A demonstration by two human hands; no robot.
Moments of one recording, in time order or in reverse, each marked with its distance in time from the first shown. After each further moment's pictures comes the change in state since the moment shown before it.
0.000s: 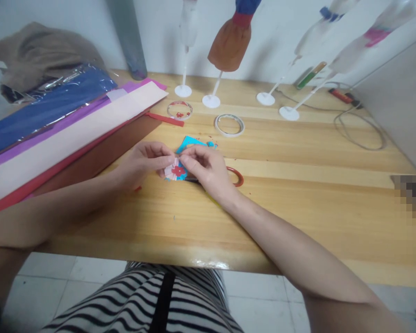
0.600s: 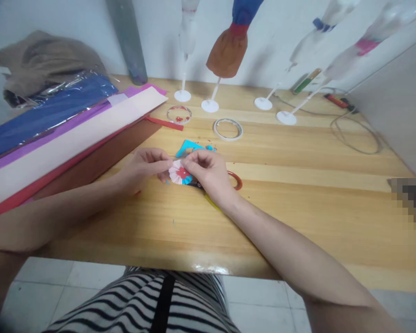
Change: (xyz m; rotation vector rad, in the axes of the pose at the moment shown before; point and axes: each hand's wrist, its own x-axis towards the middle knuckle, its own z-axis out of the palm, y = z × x) left_hand 0.002 -0.005 -0.001 -0.004 -0.001 -0.062; right_hand 0.000 0.004 -0.002 0.002 0.073 0.043
